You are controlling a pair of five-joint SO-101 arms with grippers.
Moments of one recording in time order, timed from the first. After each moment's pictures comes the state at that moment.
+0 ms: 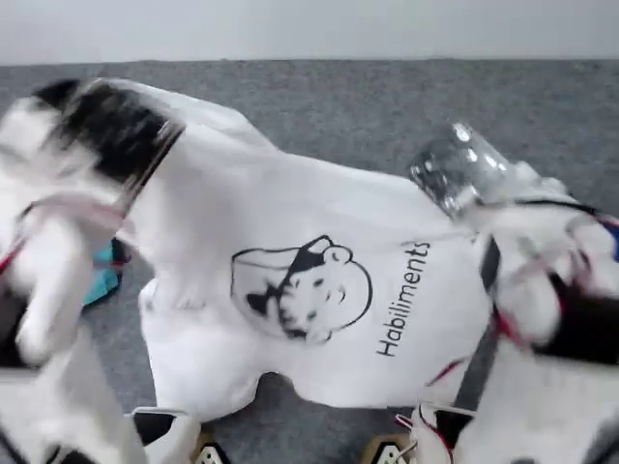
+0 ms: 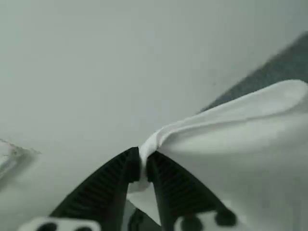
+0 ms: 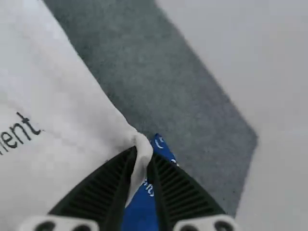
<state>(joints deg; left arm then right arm) -1.9 -27.8 -20.8 86.0 -32.9 6.5 -38.6 -1.1 89.4 54.8</state>
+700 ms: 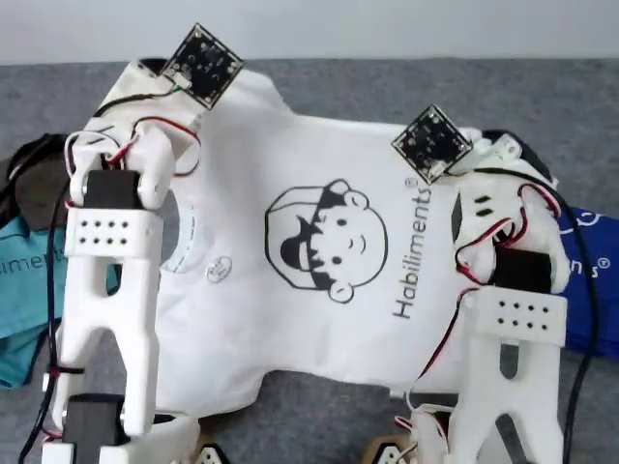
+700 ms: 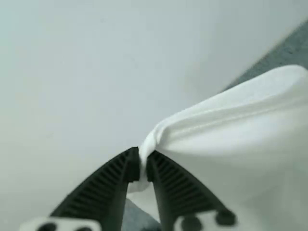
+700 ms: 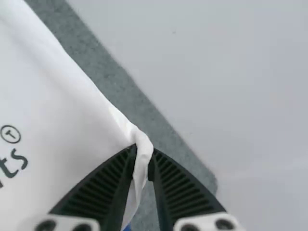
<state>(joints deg) -2.0 -11.9 7.6 37.1 -33.1 5.5 -36.5 32.9 31.1 54.8</state>
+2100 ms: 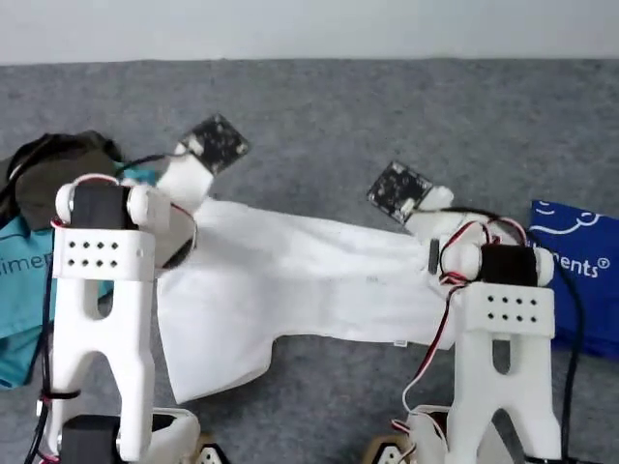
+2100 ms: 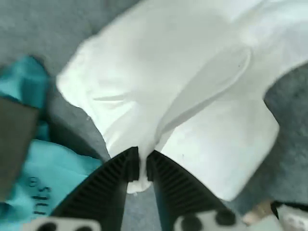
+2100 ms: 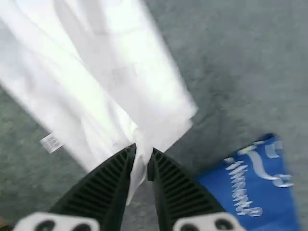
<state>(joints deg) -1.7 -18.7 11.6 98.4 -33.4 1.6 -36.0 35.4 75.4 54.8</state>
